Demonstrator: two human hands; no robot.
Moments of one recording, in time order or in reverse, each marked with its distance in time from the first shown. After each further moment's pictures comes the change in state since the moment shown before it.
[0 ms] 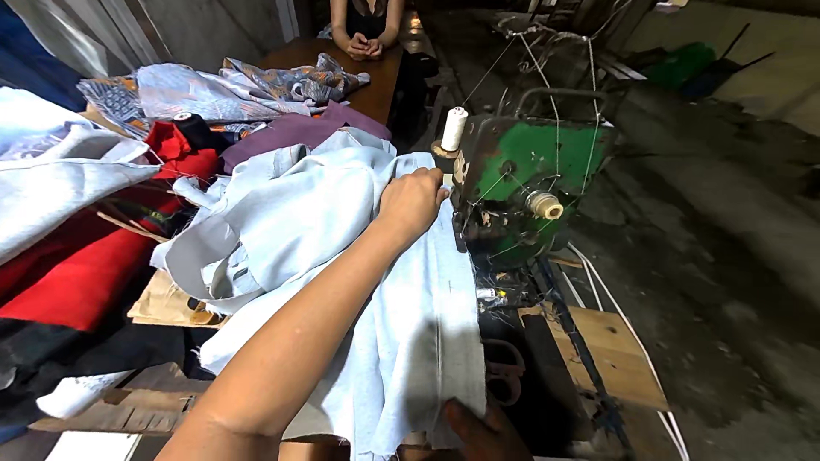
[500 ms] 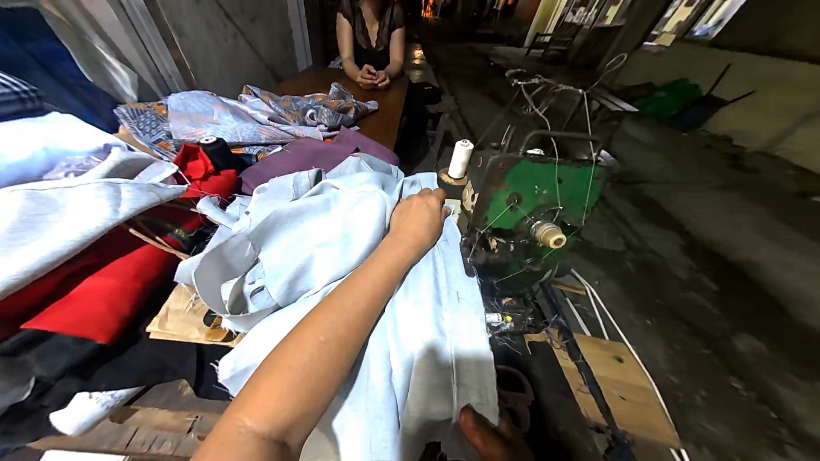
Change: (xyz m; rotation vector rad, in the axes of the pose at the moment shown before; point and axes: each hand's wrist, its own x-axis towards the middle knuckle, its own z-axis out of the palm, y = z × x) left_hand 0.011 -0.004 -0.003 -0.021 -0.018 -0.053; right_hand 0.010 -0.017 0.019 0.057 0.162 0.014
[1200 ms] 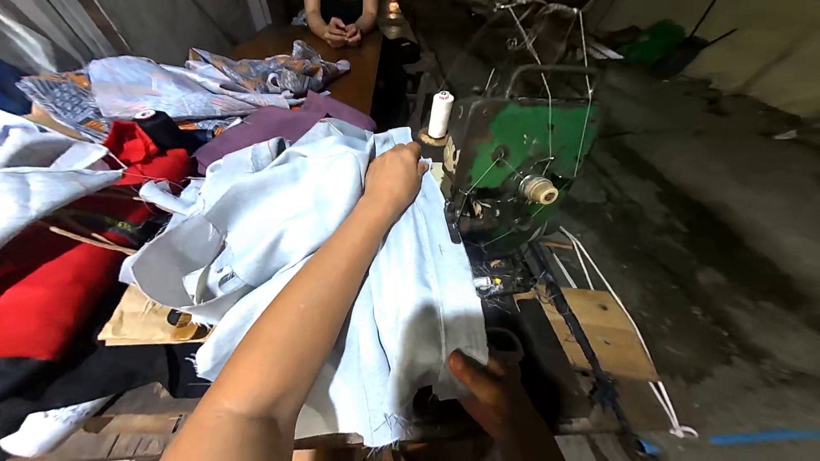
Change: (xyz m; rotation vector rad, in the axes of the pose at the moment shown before) left_hand 0.017 -0.005 -0.001 0.014 0.014 -0.034; right_hand 0.029 0.013 -0.019 -0.017 -0.150 -0.099
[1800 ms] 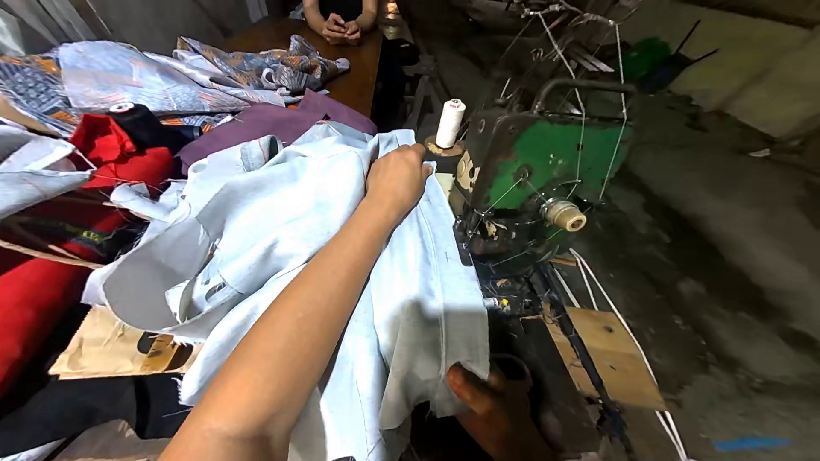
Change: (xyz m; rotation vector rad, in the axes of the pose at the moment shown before) left_hand 0.018 -0.010 -0.001 -0.045 0.005 0.017; right_hand 0.017 0.004 0.003 0.011 -0.017 -0.005
